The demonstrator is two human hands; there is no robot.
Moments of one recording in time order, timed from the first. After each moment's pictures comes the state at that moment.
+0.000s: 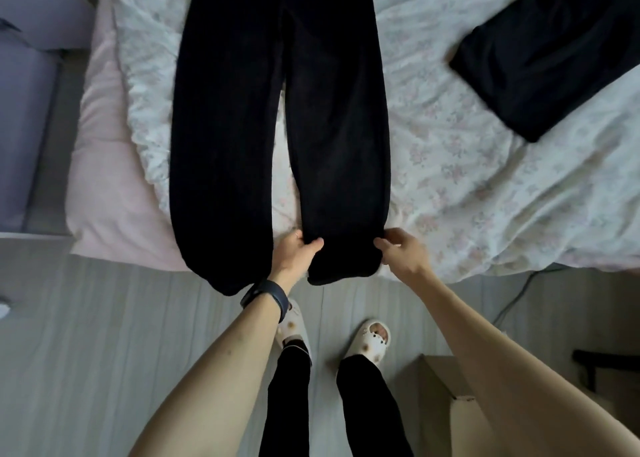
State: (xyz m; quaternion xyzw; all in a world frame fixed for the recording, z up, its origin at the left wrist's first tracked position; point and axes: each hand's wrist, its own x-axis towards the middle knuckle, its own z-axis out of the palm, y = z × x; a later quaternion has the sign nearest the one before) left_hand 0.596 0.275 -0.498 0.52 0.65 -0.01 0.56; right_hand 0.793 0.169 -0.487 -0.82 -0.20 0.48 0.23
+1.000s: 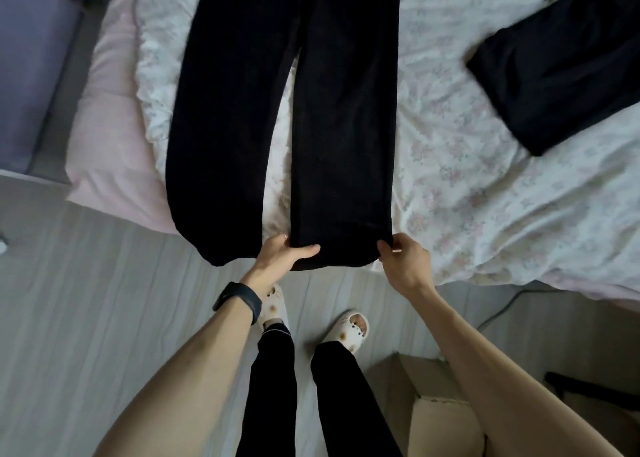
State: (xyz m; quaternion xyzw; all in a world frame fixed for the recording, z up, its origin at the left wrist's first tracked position) left_hand 0.579 0.230 -0.487 0.43 0.61 0.05 0.66; right_hand 0.816 0.133 -0.486 -0.84 -0.30 0.41 0.19
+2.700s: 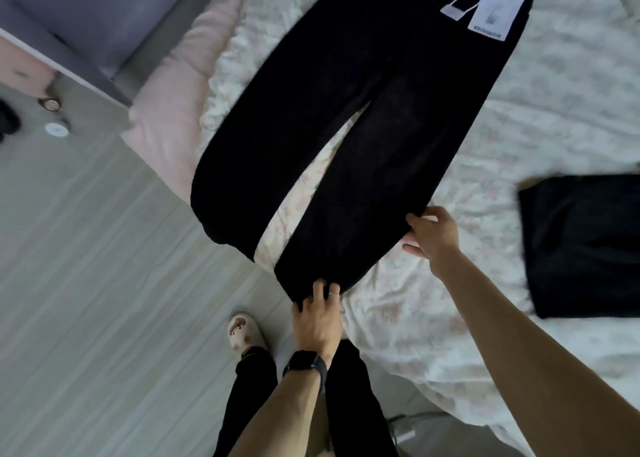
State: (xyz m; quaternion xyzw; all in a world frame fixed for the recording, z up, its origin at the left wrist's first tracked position) left_hand 0.750 0.164 -0.474 0.62 0.74 -0.11 0.23; right_hand 0.926 0.341 -0.462 -0.78 -0.20 0.55 0.20
